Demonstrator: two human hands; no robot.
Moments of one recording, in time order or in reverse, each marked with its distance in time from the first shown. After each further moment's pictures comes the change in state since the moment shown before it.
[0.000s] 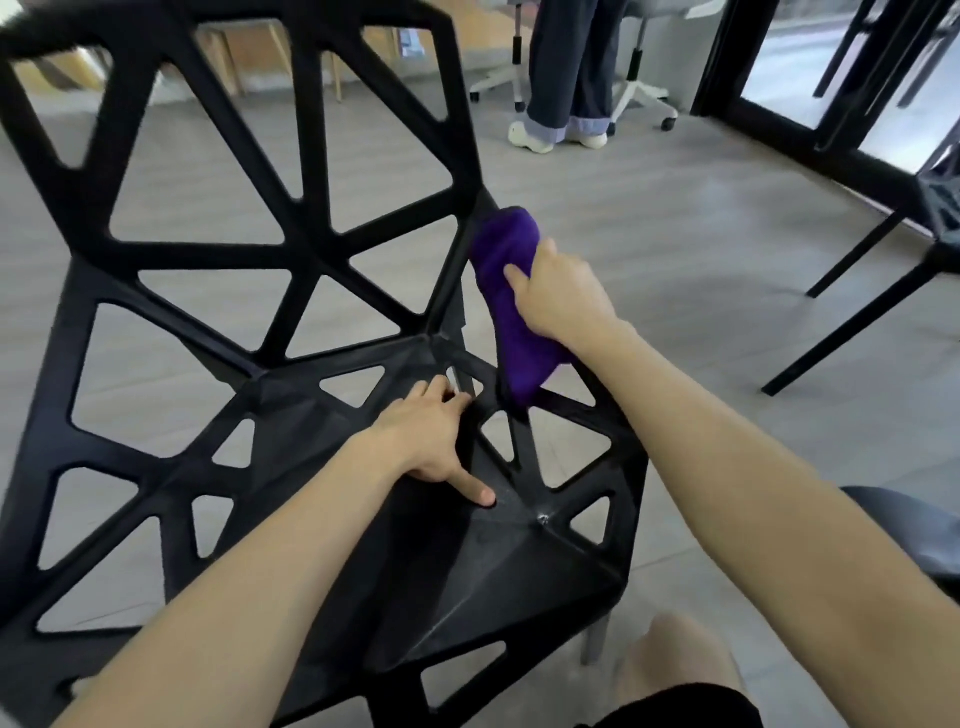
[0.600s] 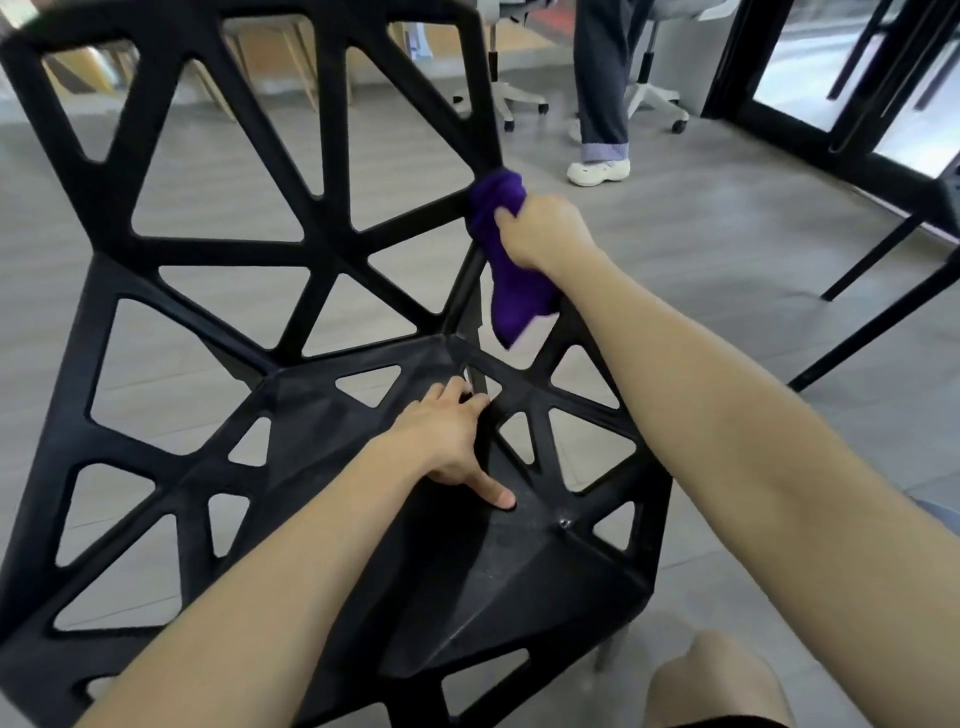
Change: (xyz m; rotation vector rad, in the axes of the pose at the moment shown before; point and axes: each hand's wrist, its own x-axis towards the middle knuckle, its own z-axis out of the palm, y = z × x) left_hand 0.002 -0.001 0.005 -0.071 0.010 -0.006; right_hand 0.071 -0.034 0.003 -0.009 -0.021 0.008
